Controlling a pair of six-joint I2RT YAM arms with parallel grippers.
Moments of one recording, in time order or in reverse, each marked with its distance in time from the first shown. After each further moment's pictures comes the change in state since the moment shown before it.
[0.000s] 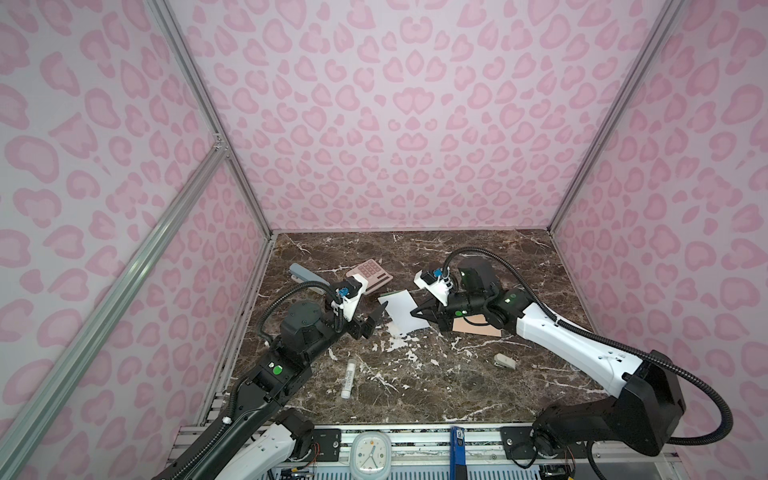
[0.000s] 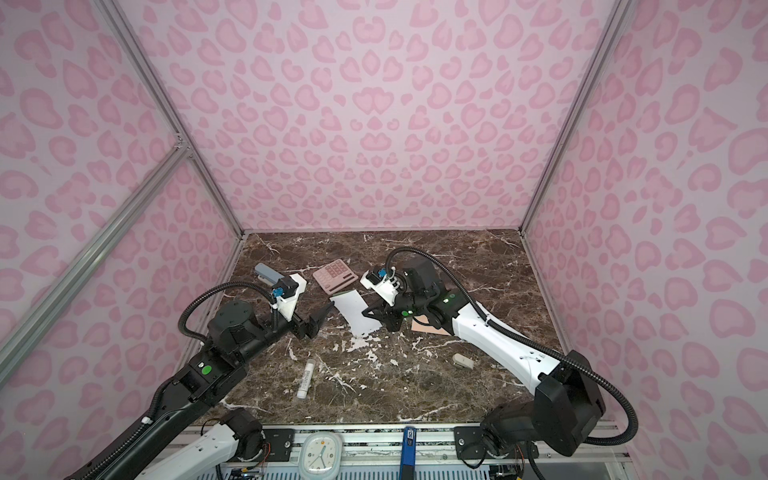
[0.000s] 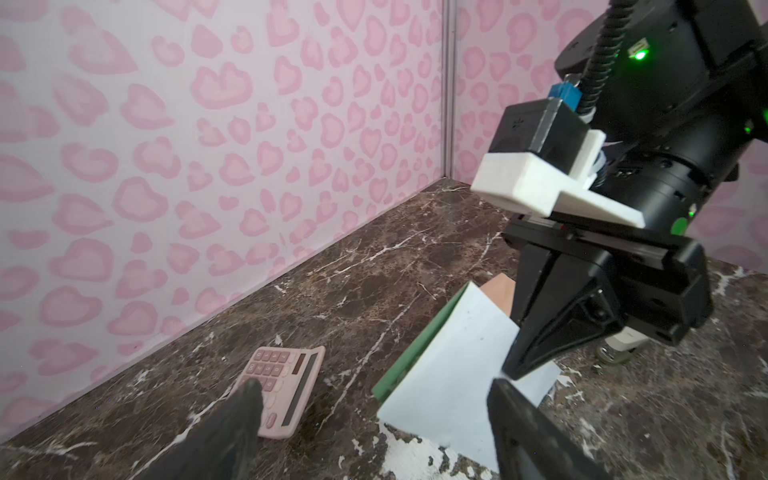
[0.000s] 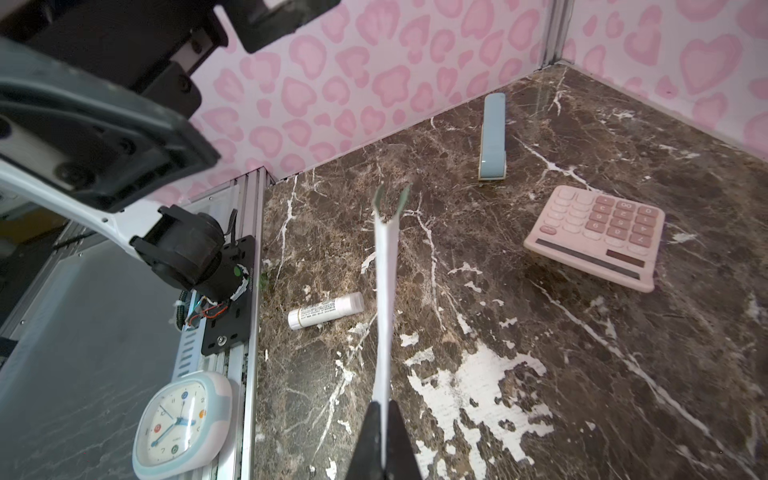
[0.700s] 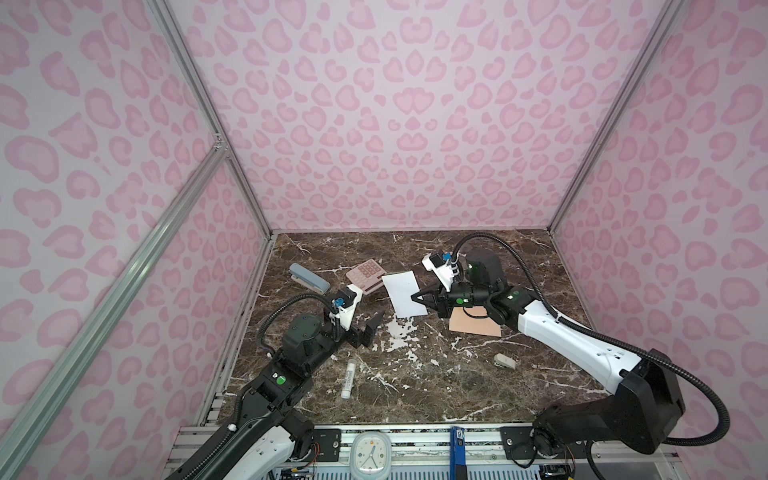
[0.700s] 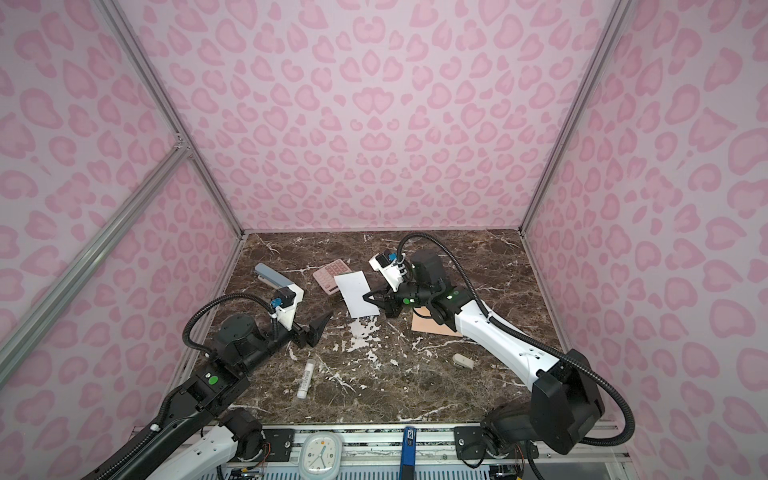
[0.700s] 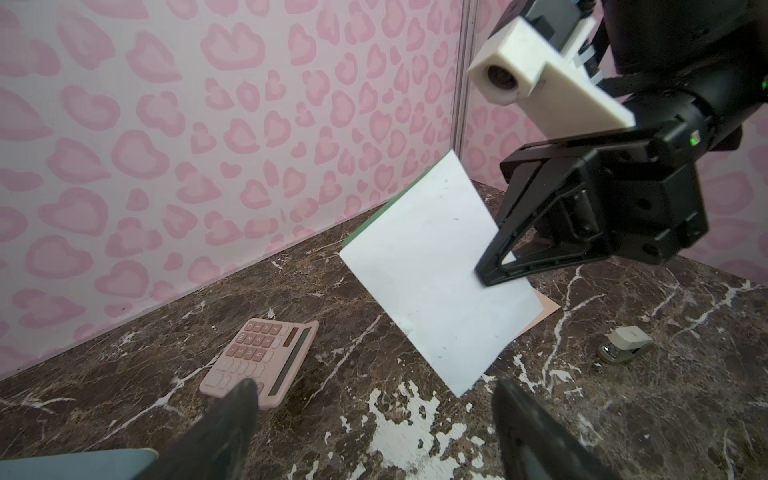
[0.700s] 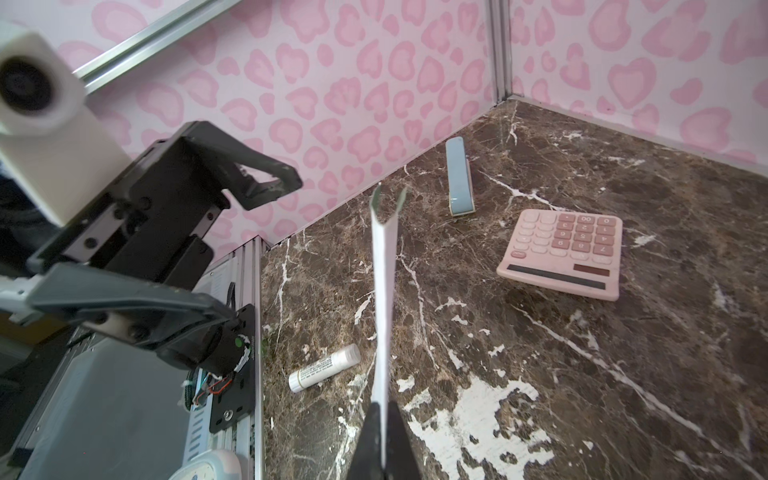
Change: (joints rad) left arm 0.005 -0.055 -0.139 0.086 0.007 -0.075; right arm -0.038 0.035 -0.005 0.168 0.016 0.246
